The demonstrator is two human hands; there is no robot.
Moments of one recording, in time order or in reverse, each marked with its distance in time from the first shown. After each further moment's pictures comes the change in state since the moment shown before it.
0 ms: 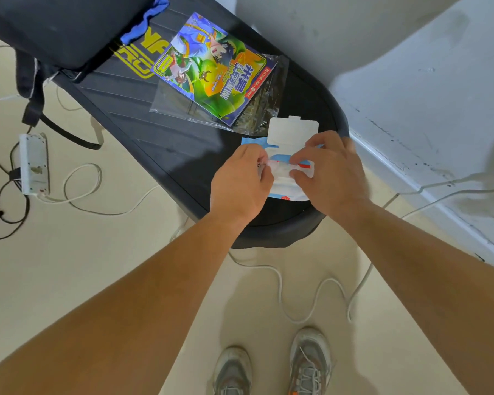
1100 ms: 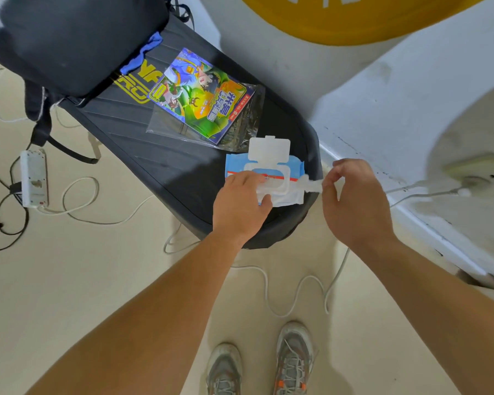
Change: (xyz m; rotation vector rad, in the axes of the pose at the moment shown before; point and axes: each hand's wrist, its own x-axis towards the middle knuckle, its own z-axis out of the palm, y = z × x) left_hand -0.026 0.029 0.001 0.055 -0.095 0.017; right_hand -0.064 0.020 -0.079 0.240 0.225 0.122
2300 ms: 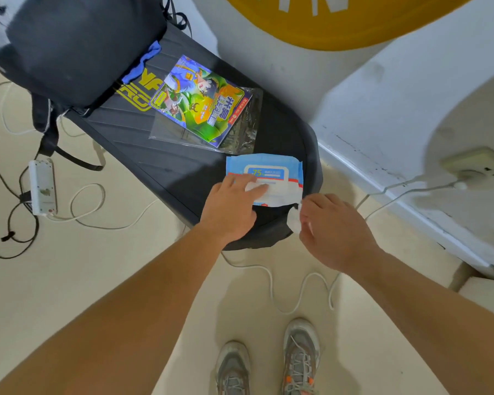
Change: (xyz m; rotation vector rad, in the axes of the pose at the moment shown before) left_hand 0.003 -0.018 -0.026 0.372 -0.257 0.264; right_hand -0.029 0.010 0.012 -0.447 -0.428 -0.321
